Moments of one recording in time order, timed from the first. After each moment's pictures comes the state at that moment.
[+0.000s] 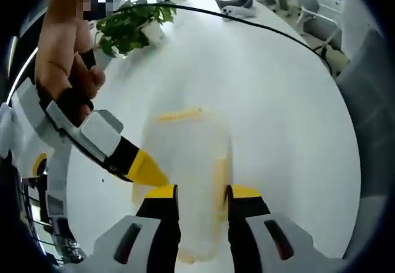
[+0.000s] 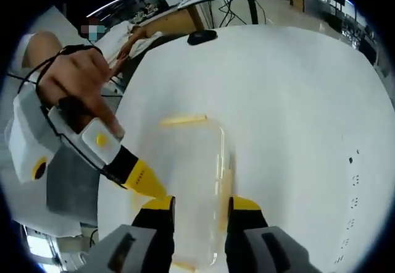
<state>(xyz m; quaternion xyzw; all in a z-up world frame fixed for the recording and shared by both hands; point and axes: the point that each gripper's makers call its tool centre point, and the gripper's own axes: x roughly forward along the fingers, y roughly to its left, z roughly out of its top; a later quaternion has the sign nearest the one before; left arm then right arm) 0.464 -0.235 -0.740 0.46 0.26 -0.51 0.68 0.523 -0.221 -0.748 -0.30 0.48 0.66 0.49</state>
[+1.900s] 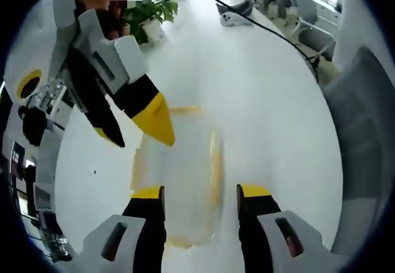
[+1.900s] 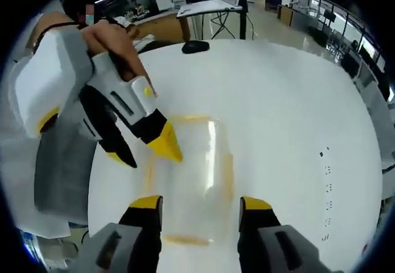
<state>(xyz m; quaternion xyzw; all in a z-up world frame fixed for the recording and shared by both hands) 0.458 -0.217 -0.725 0.43 0.30 -0.53 0.66 0.512 -0.243 -0.709 -0.34 0.43 0.62 0.56</state>
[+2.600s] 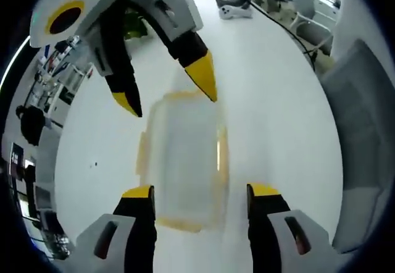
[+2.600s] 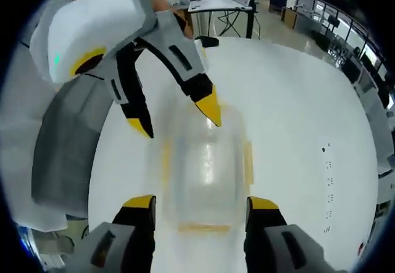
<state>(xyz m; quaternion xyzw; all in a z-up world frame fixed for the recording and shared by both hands) 0.466 -0.195 -0.725 0.44 0.31 -0.53 0.65 0.485 -0.263 -0.713 -0.37 0.42 0.62 0.55</state>
